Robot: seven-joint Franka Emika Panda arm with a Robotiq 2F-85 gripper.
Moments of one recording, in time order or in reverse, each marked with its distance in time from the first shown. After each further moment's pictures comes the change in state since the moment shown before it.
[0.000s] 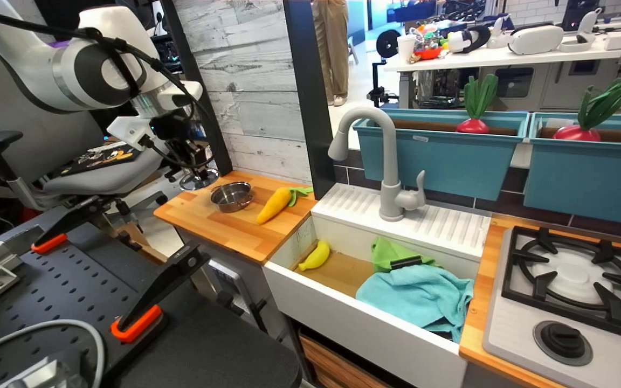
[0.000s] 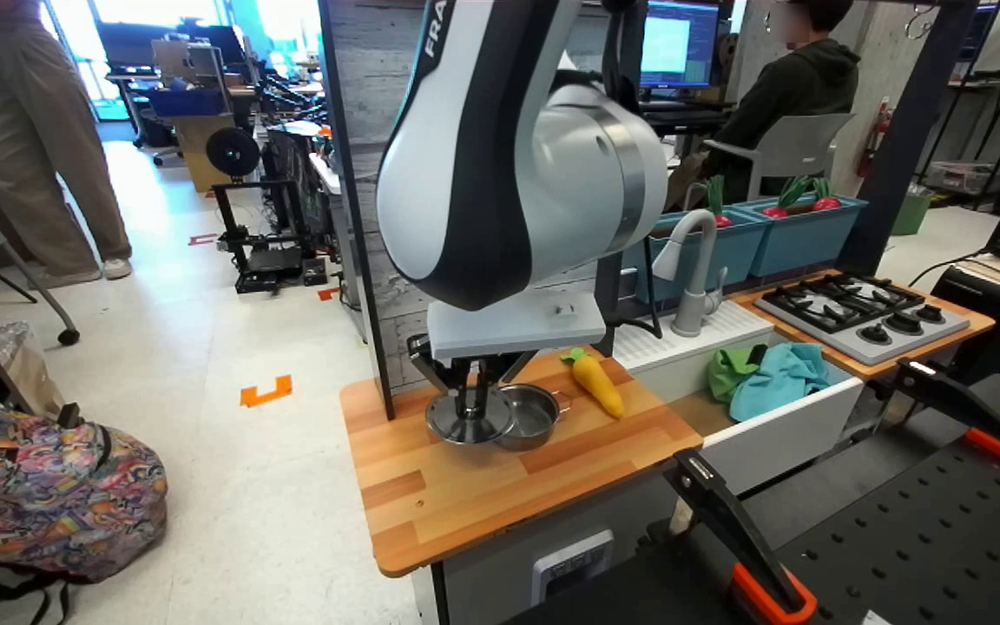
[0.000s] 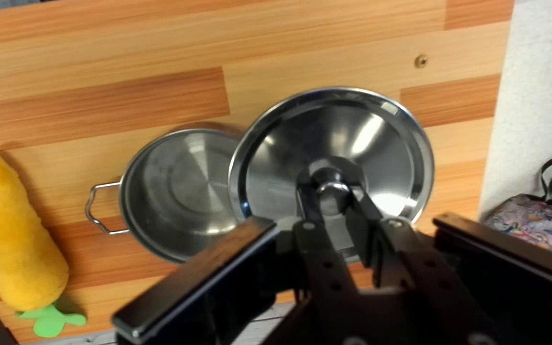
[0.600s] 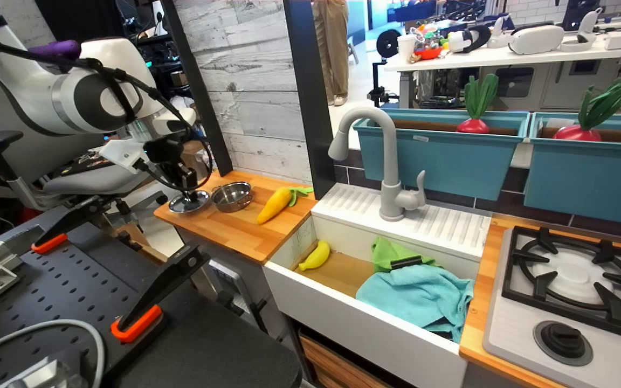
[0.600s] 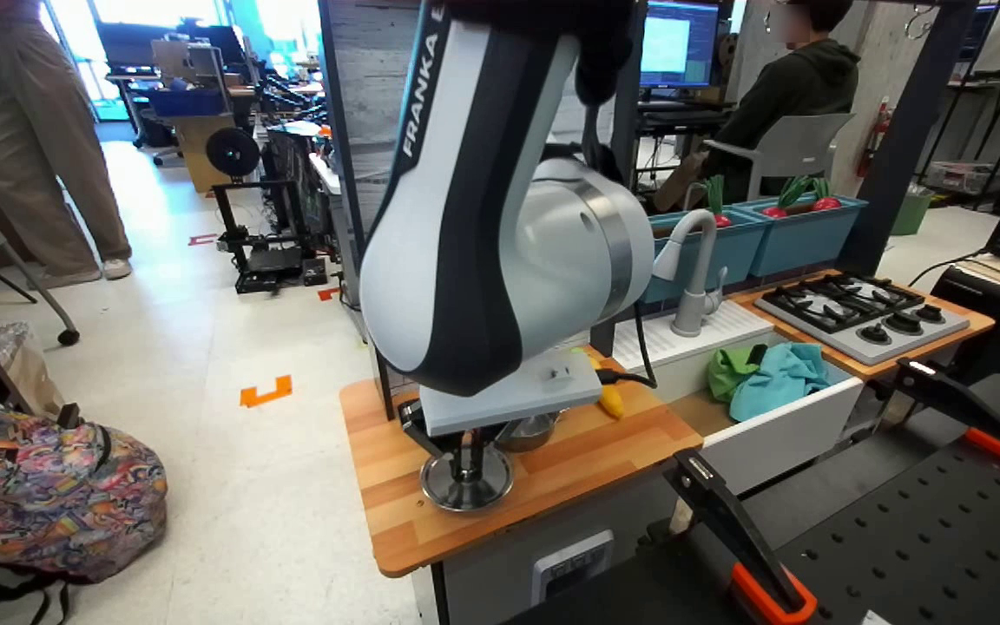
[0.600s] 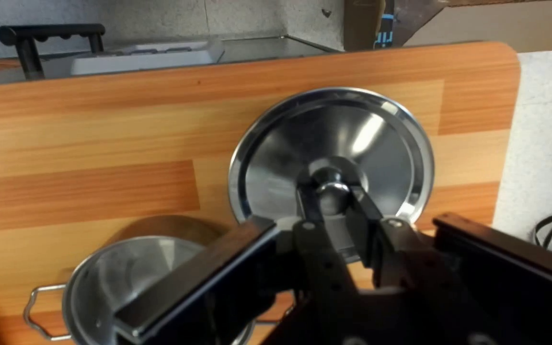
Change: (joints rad) arm 0.017 0.086 0.030 0.019 -0.001 -0.002 -0.025
